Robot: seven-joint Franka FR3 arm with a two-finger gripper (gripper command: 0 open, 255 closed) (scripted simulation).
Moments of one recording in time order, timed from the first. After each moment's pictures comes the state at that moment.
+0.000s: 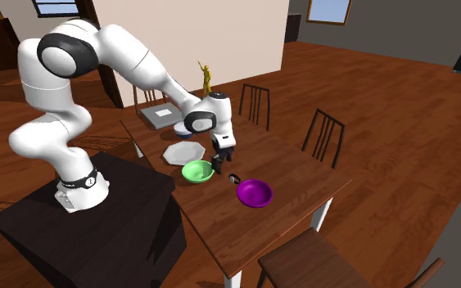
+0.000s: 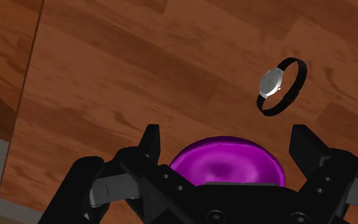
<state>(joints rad) 0.16 0.38 0.43 -2.15 -0.22 2.53 0.76</state>
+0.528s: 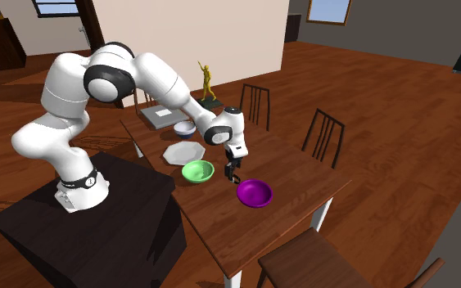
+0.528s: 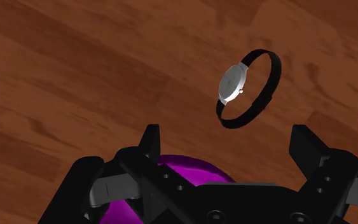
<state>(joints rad) 0.30 0.68 0.36 -1.89 -0.33 2.54 0.85</state>
